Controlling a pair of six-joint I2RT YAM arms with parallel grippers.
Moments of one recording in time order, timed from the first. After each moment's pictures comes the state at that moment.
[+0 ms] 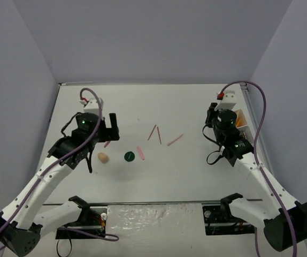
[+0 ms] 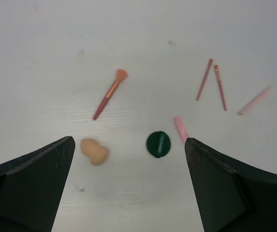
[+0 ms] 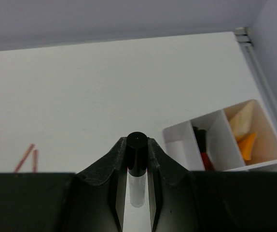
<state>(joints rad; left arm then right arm) -0.59 1.00 1.08 -0.62 -0.29 -0.38 0.39 0.99 0.80 -0.04 0.34 0.16</state>
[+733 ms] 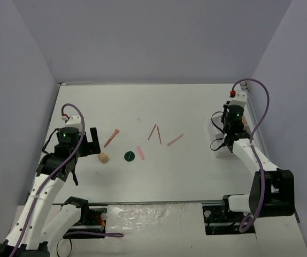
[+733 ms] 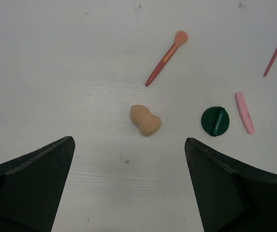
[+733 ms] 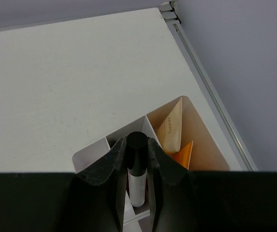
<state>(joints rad) -0.22 0.78 0.86 -0.75 -0.18 -0.25 0.04 1.31 0.72 0.26 0.37 0.03</state>
